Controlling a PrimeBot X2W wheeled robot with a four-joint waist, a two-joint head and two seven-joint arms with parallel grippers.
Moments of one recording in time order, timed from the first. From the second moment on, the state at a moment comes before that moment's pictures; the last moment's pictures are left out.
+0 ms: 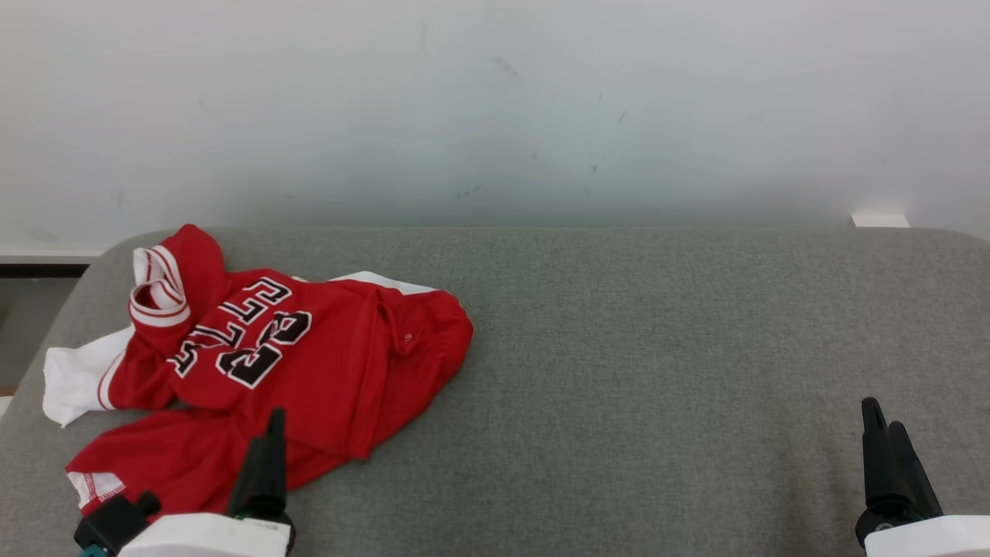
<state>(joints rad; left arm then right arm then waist) -0.08 0.04 0.04 0.22 -1.00 -0.09 -0.04 -0.06 -0.07 -0.05 0.18 0.98 0.13 -0.04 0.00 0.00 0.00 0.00</state>
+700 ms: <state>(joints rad) -0.05 0.08 -0.05 0.18 -0.64 -0.01 -0.10 -0.04 -0.08 -0.01 0.23 0.68 0.13 -0.10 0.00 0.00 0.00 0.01</state>
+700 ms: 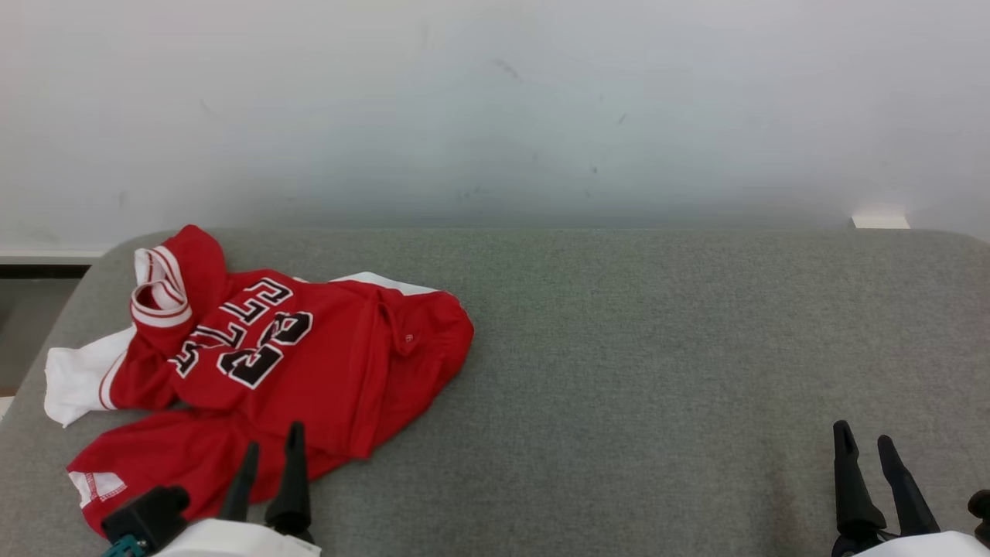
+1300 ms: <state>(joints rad) -0.04 0.12 -0.11 0.17 -0.45 0.05 -0.15 -0.02 -0.08 0.02 0.24 0.48 0.13 -0.15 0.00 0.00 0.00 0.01</state>
